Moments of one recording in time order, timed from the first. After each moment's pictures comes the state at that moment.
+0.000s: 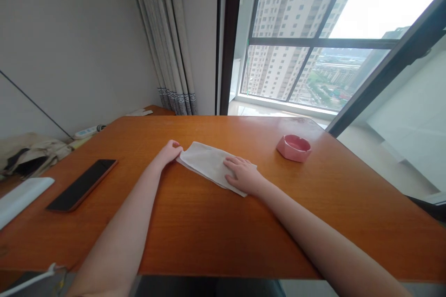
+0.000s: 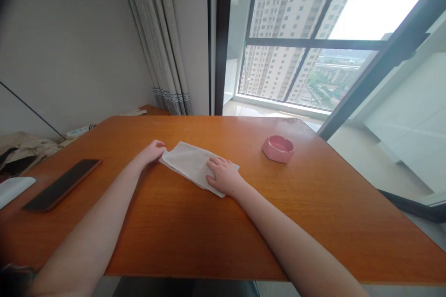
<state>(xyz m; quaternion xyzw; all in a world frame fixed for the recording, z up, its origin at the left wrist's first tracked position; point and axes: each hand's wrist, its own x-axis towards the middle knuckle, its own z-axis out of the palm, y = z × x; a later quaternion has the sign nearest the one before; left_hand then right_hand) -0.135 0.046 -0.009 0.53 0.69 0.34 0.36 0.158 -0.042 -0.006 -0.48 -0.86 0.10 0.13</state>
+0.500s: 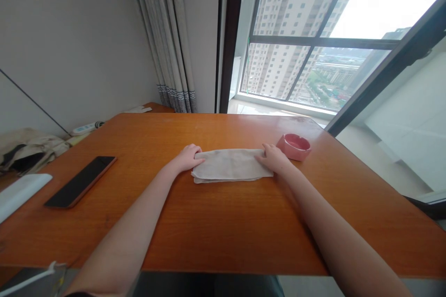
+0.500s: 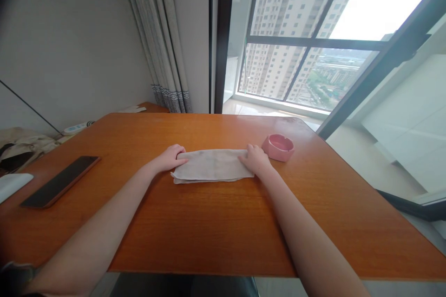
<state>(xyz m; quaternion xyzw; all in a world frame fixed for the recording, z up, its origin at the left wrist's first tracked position) -0.089 0.024 -0.009 0.80 0.54 0.17 0.21 0.243 0.002 -0.004 -0.70 -0.70 0.08 0.13</state>
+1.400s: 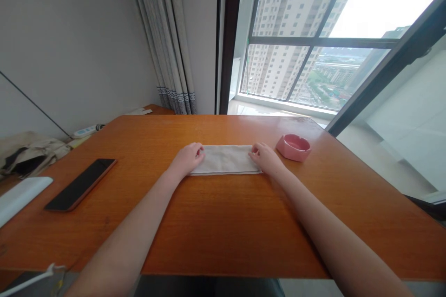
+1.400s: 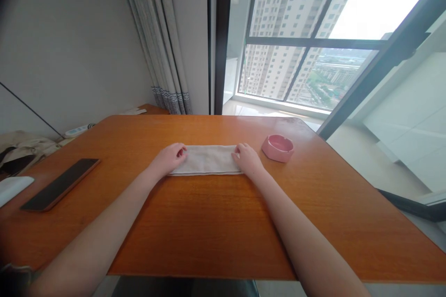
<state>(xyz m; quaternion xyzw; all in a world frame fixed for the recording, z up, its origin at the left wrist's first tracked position) -0.074 0.004 0.003 0.81 0.53 0.21 0.11 0.221 -0.002 -0.001 -0.64 -0.74 0.06 0.20</state>
